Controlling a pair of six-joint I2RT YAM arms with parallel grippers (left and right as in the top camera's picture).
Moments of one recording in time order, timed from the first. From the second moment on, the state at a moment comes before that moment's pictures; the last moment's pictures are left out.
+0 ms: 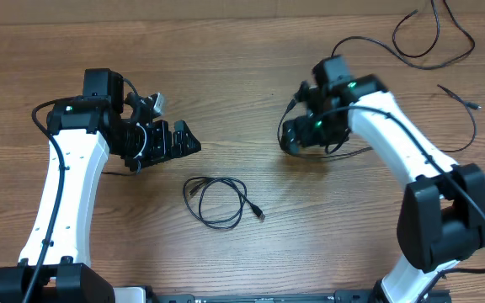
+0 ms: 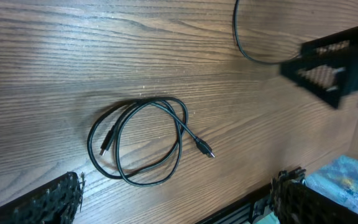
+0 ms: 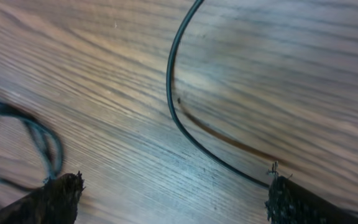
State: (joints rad) left arm 0.03 1.54 1.34 -1.21 0.57 -0.10; right arm 0.32 1.87 1.40 -0.94 -0.25 0.02
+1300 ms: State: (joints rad) left arm 0.03 1.54 1.34 -1.20 0.57 -0.10; right arm 0.37 1.87 1.19 -0.66 -0.15 -0.01
